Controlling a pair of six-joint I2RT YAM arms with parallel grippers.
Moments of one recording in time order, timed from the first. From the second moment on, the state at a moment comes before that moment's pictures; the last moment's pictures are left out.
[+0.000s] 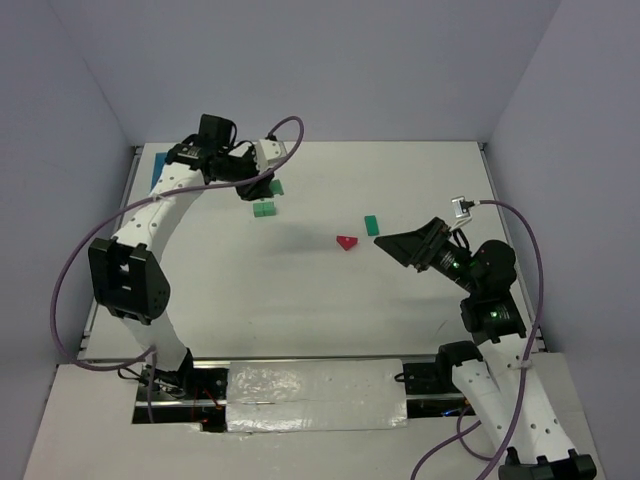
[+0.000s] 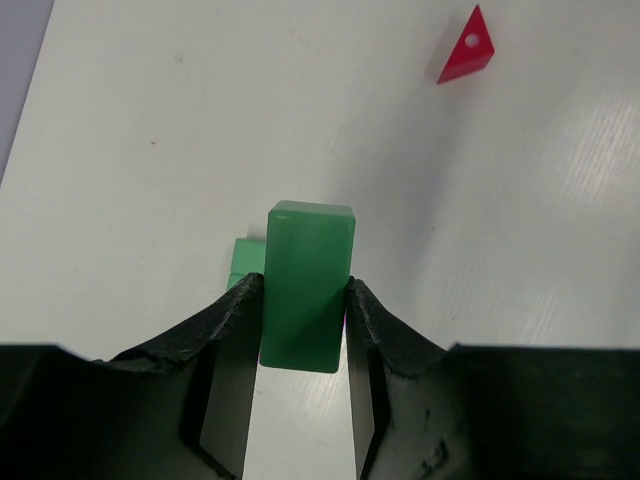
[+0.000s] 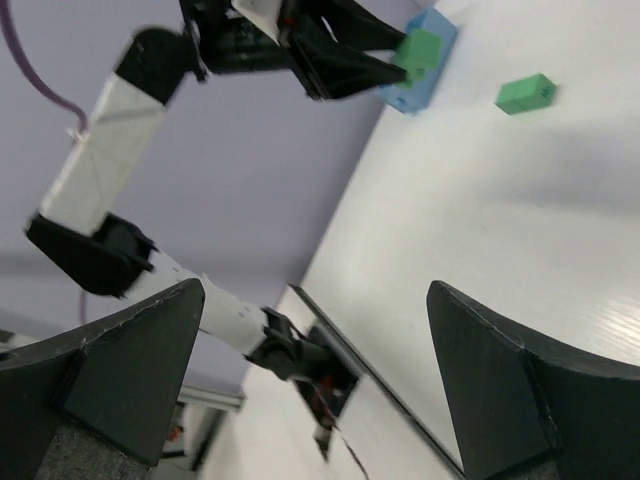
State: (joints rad) left arm -0.26 1.73 1.67 -0.77 0.61 0.77; right arm 0.14 0.55 0.57 0.05 -0.68 1.04
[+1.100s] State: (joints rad) left arm -0.21 1.88 1.79 -0.94 0.63 1.05; right arm 0.13 0.69 0.53 -0.10 -0.58 0.66
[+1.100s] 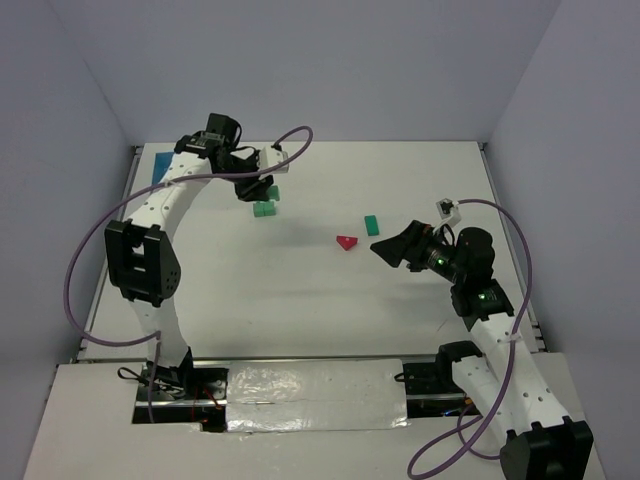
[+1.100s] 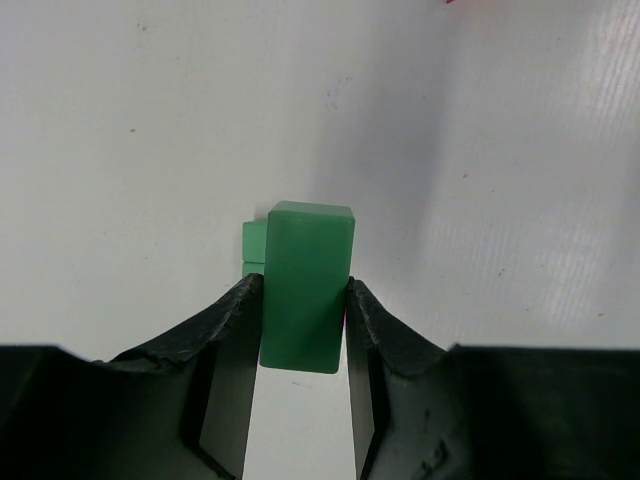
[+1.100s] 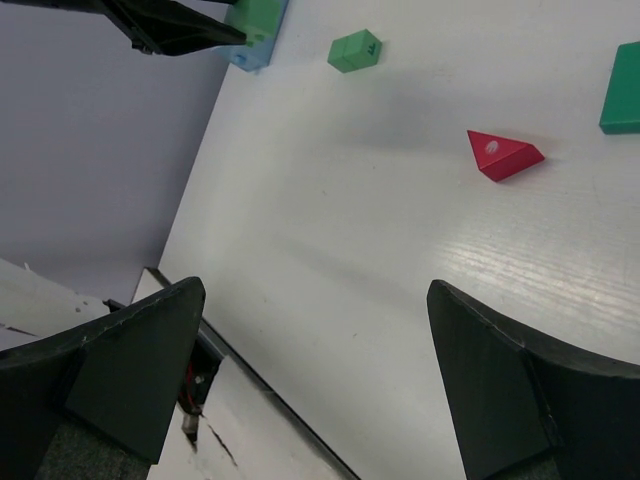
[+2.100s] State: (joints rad) left arm -0.15 2.18 2.03 -1.02 0.54 1.05; right arm 0.13 0.70 0.51 -0.05 -0.64 0.62
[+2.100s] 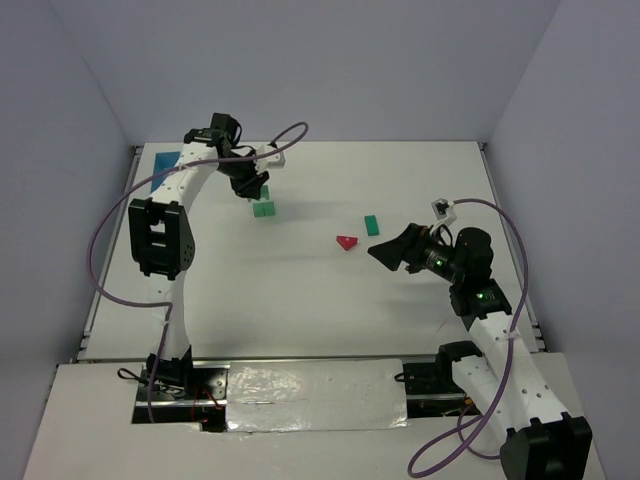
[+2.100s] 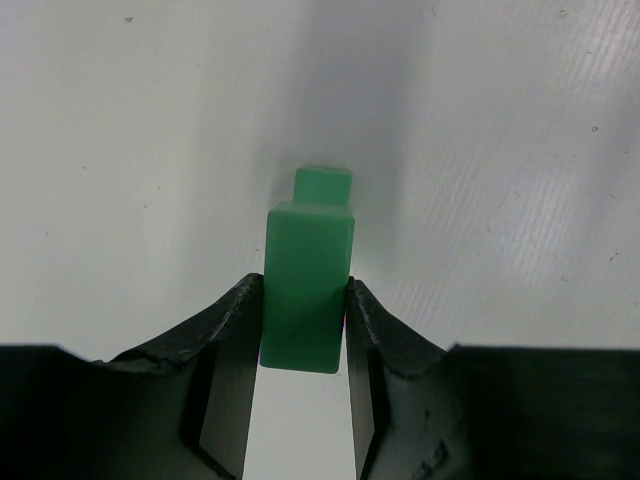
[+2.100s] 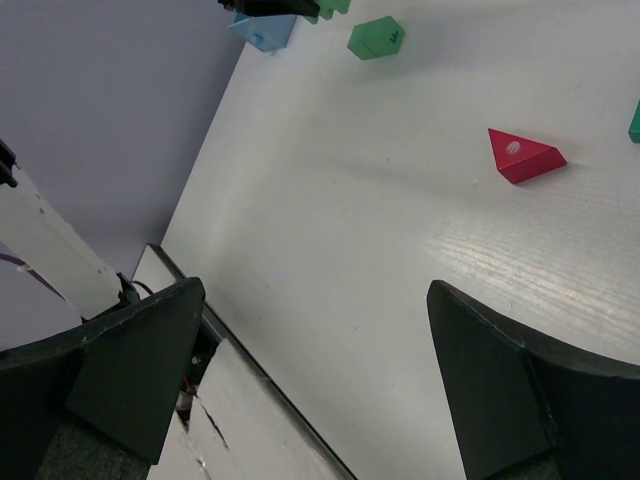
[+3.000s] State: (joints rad) left arm -0.14 2.25 2.03 -0.95 0.59 1.03; right arm 0.13 0.70 0.50 -0.05 -0.65 0.62
